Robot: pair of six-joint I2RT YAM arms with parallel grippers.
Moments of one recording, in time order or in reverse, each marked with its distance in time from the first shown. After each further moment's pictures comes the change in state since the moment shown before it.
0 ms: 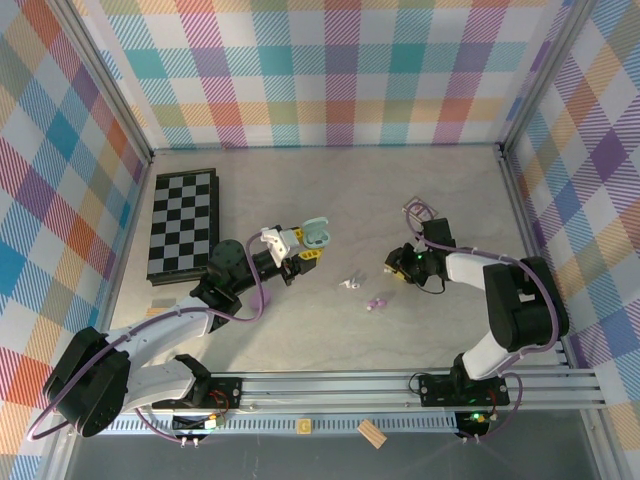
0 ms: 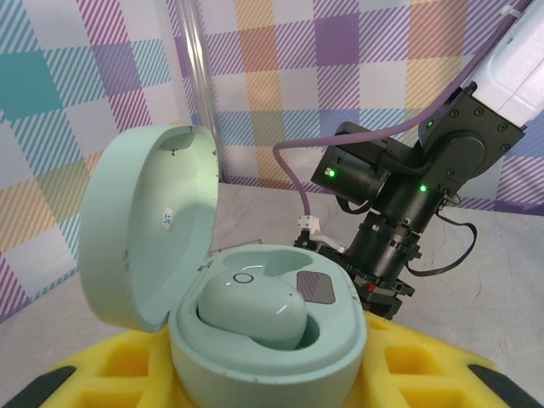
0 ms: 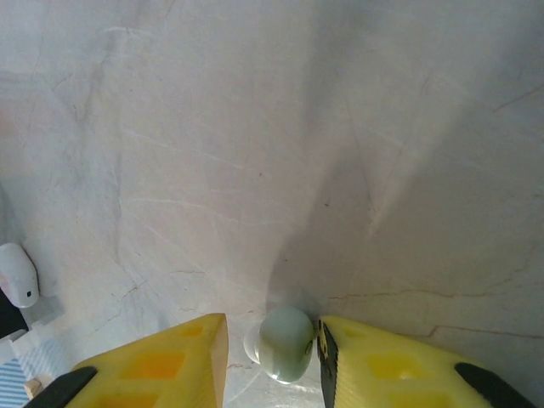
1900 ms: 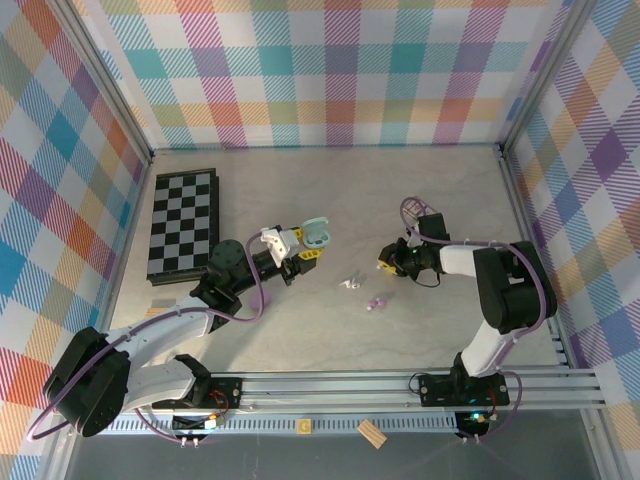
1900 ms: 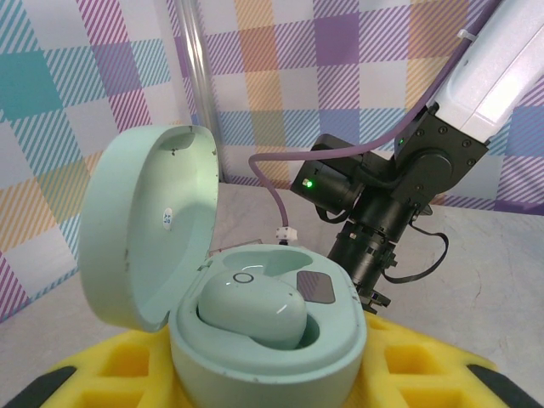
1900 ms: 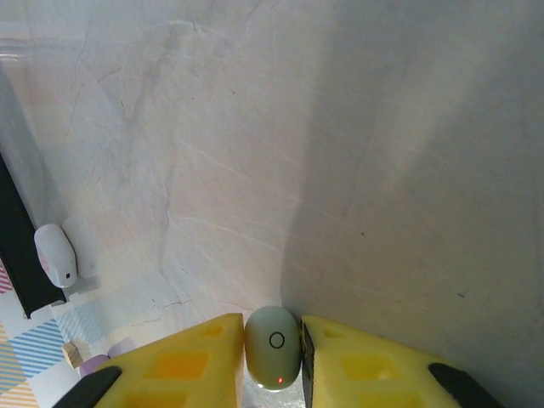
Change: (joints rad) left arm 0.000 0.000 0.000 0.000 0.000 0.001; right arm 0.001 0.124 0.065 0.080 -0.119 -0.012
